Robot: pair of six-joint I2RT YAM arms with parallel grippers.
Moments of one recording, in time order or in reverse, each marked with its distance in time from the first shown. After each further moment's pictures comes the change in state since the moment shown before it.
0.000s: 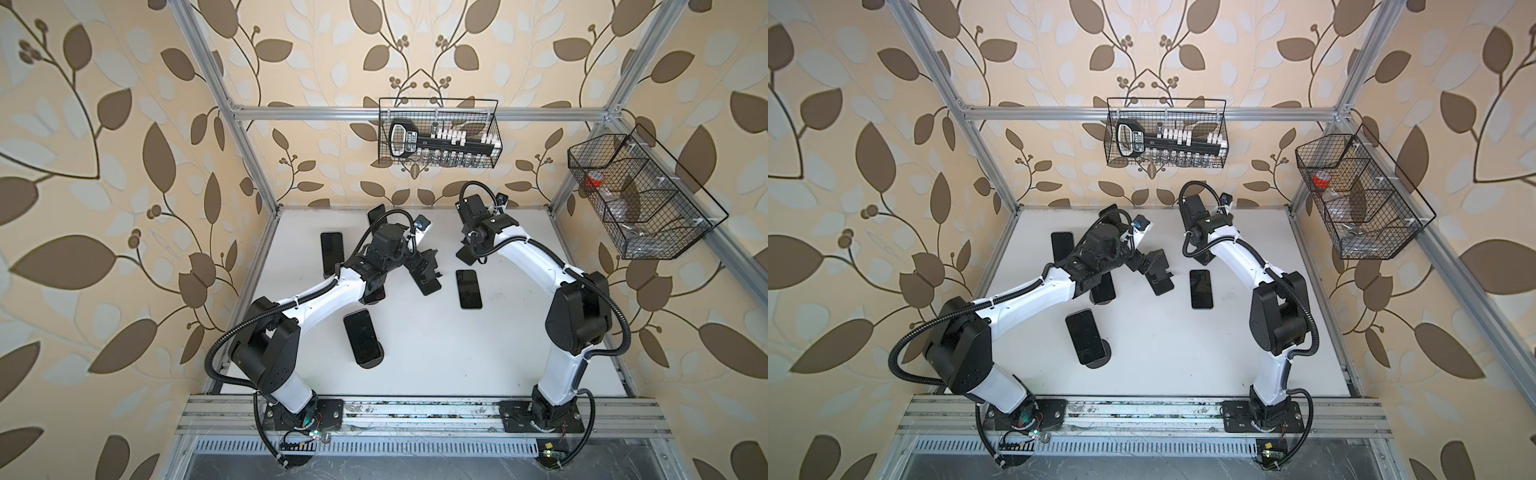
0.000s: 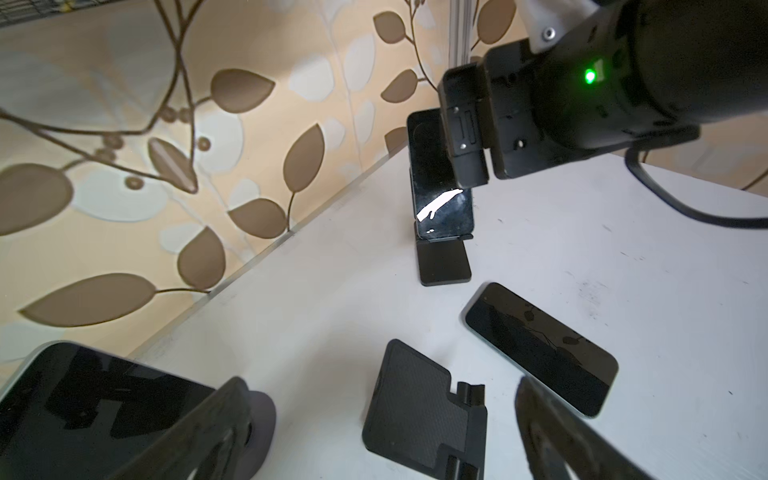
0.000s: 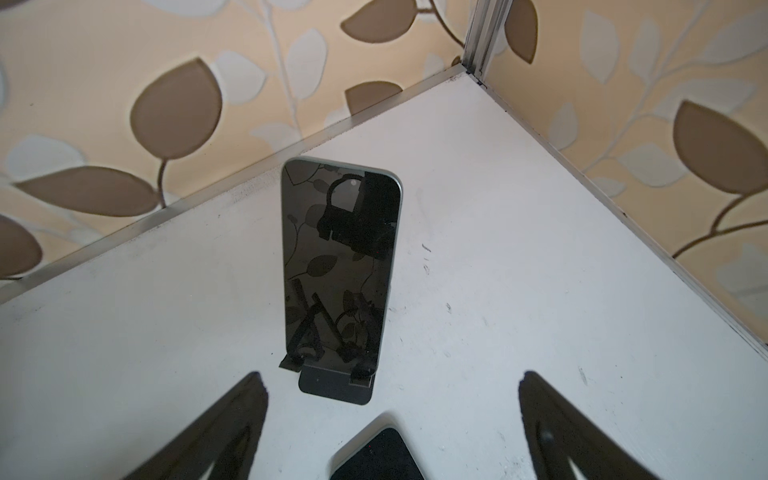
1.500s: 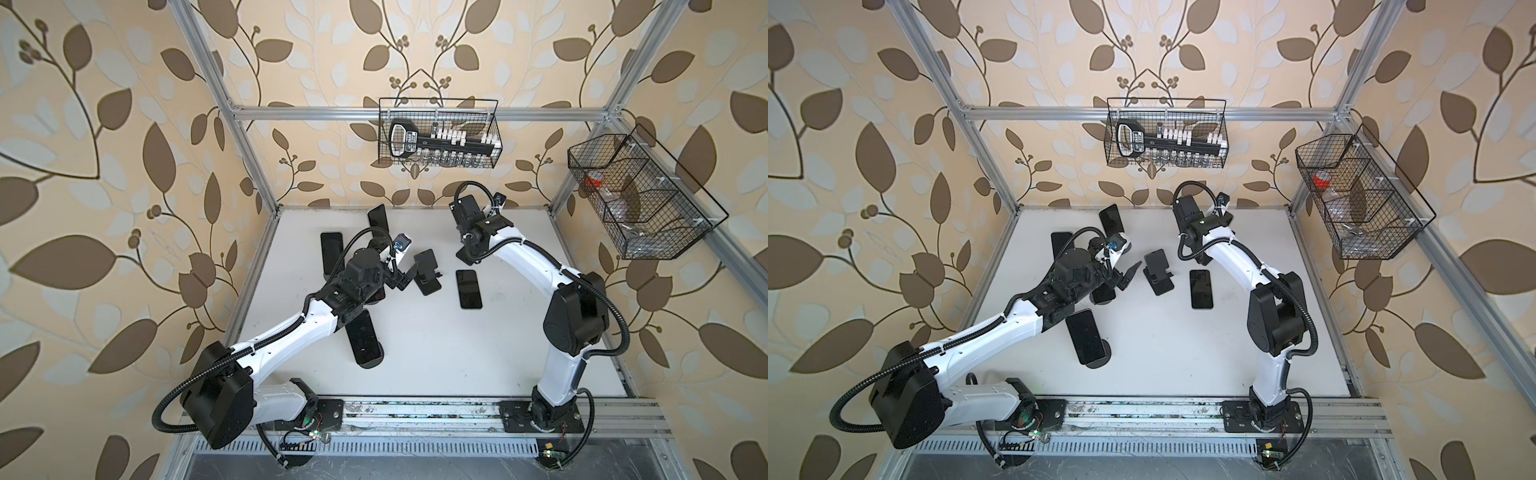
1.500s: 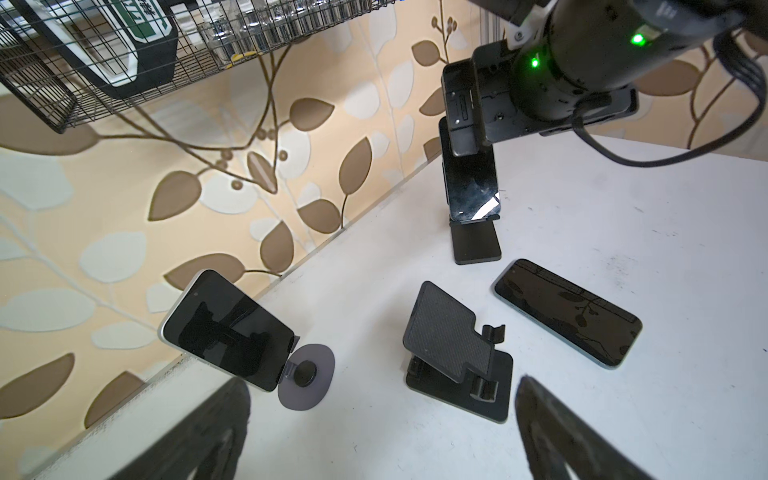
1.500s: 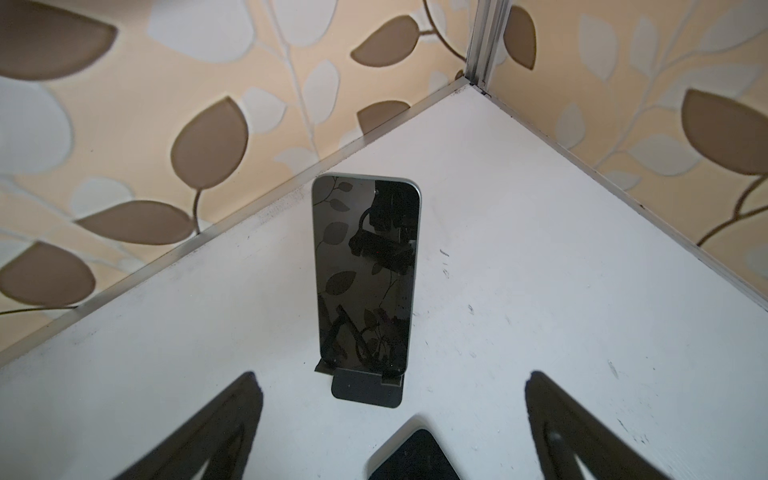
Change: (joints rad) left arm -0.023 -0.335 -0.304 0.076 -0.160 0.066; right arm 0.042 0.011 0.019 0.016 0.061 0.104
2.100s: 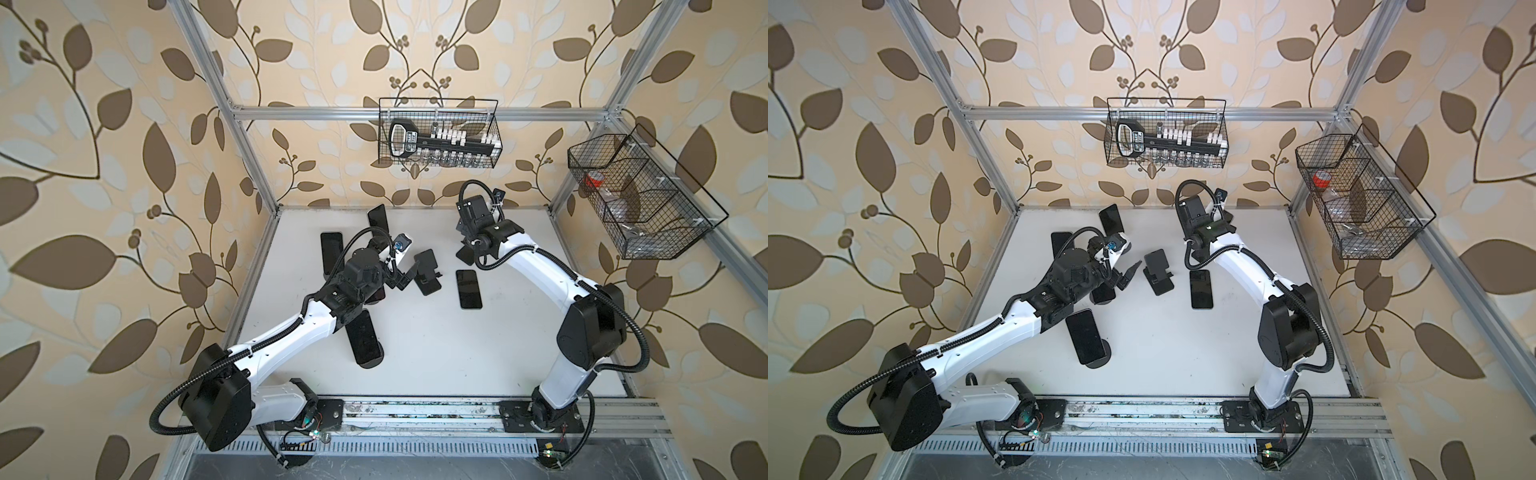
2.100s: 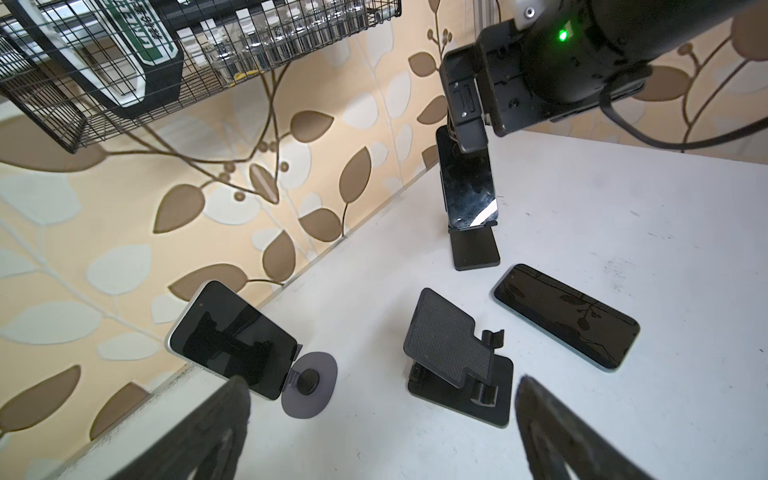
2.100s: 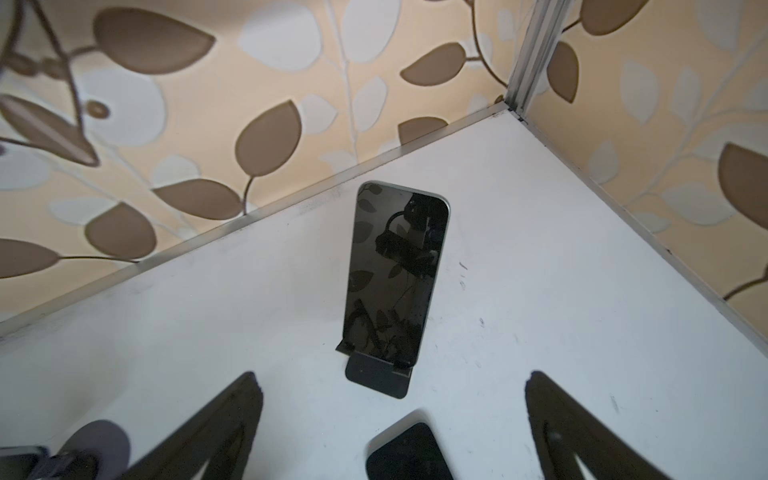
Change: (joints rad) left arm 0.000 -0.010 0.000 0.007 0.004 0.018; right arm 0.002 -0.104 -0.090 0.106 -0.067 -0.185
